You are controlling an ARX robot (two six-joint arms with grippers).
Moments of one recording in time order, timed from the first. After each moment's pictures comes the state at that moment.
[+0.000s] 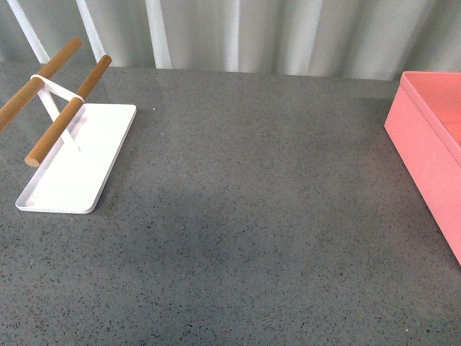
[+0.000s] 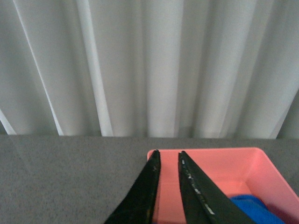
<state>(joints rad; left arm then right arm) 0.00 0.00 0.02 0.00 0.00 0.00 -0.06 1.31 0.38 0.92 -0.06 0.00</state>
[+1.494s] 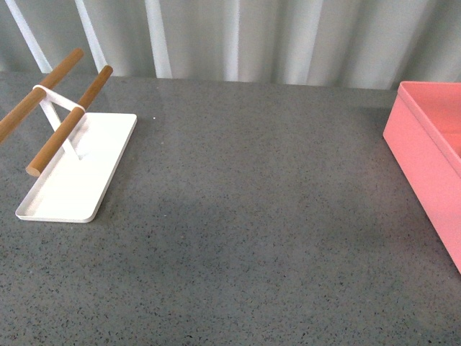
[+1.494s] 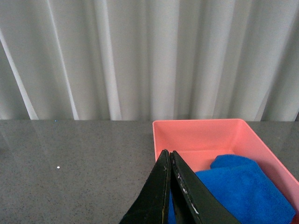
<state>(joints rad) 0.00 0.00 0.02 0.00 0.00 0.00 0.00 0.35 0.02 0.36 0.00 0.00</state>
